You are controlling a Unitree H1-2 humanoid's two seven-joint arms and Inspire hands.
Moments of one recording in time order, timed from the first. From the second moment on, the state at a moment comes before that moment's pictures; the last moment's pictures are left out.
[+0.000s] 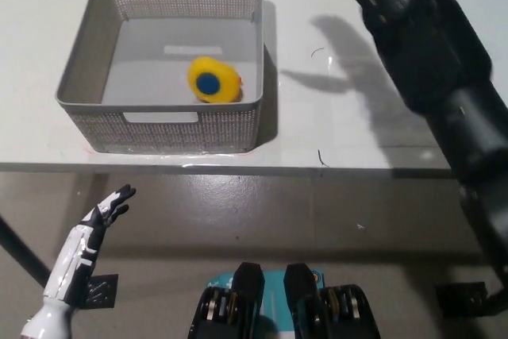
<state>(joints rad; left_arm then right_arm) 0.00 0.24 0.03 0.00 0.00 -0.33 -0.14 -1.21 -0.15 0.24 0.77 -0.42 -0.12 -0.05</state>
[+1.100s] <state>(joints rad) 0.00 0.24 0.05 0.00 -0.04 -0.31 -0.14 0.05 -0.07 0.28 0.01 -0.04 -0.28 0.04</state>
